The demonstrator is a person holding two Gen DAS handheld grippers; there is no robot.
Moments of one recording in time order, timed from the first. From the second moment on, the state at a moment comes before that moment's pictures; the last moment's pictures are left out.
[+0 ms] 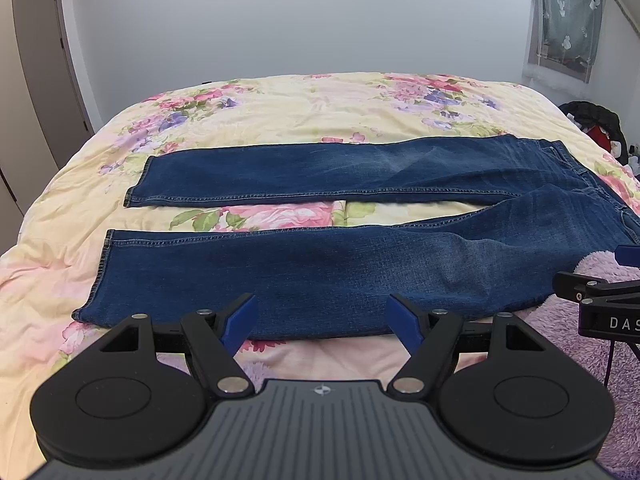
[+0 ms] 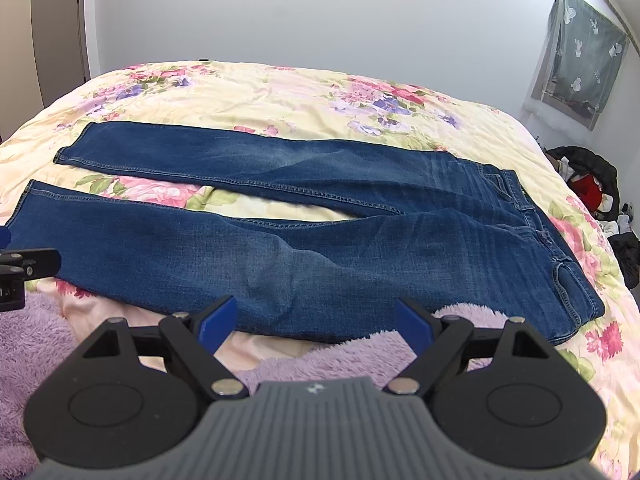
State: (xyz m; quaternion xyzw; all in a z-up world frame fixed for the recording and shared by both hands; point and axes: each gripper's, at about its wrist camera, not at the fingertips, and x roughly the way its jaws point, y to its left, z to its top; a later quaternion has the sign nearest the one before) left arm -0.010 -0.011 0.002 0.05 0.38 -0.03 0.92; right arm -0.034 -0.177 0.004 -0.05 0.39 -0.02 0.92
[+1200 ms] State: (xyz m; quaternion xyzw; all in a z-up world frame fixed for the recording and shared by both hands) left arm 0.056 0.144 0.017 0.13 0.39 0.04 0.91; right arm 0.000 -0.373 0.045 -0.06 0.34 -0.09 0.93
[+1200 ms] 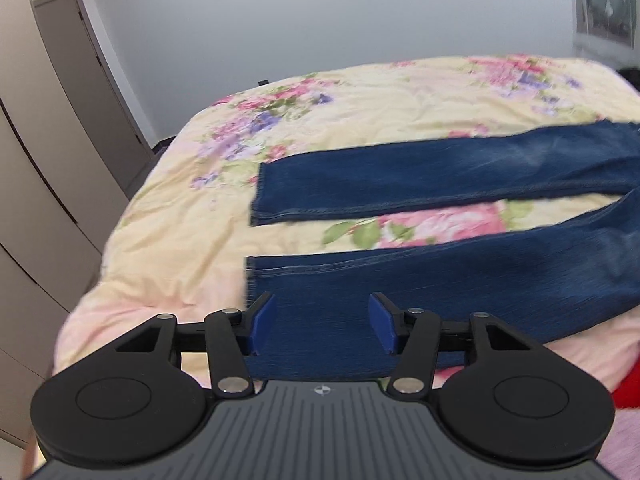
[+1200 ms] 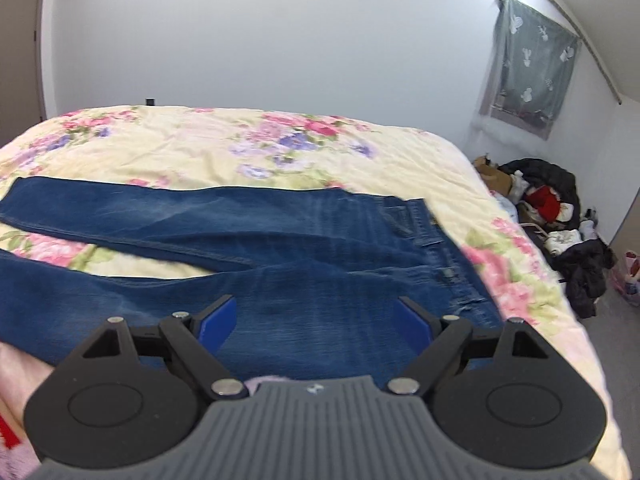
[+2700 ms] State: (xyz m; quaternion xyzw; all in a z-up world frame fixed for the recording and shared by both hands) left arm 0.115 0.151 -0.069 0.33 0.47 -0.08 0.82; right arm 0.033 -0.535 -0.081 -0.11 0.48 -0.19 0.85
